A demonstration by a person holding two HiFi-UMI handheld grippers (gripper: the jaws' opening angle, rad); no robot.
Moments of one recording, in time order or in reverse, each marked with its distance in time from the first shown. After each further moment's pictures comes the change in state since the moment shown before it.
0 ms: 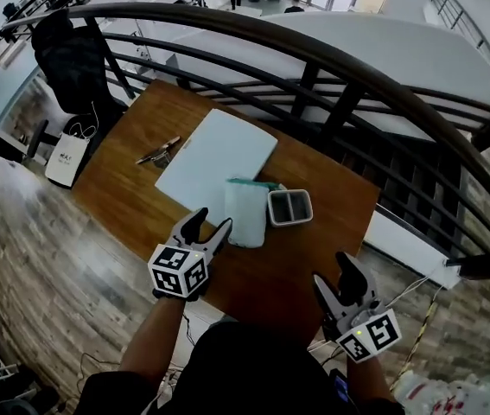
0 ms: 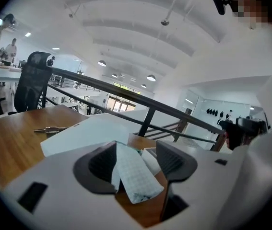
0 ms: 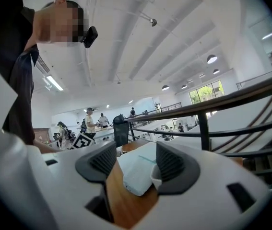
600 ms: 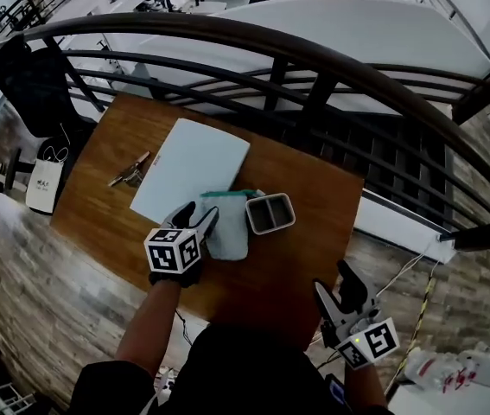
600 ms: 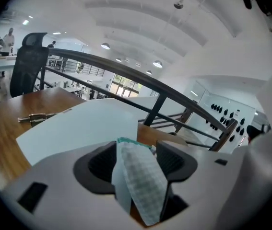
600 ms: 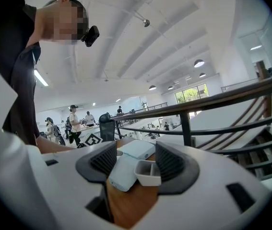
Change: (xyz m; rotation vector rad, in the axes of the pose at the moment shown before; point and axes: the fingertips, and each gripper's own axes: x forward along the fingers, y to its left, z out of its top) left arm 0.088 0.078 0.000 -0.073 0.197 -0.008; right arm 0.026 -0.012 0.003 0.021 0.027 -0.200
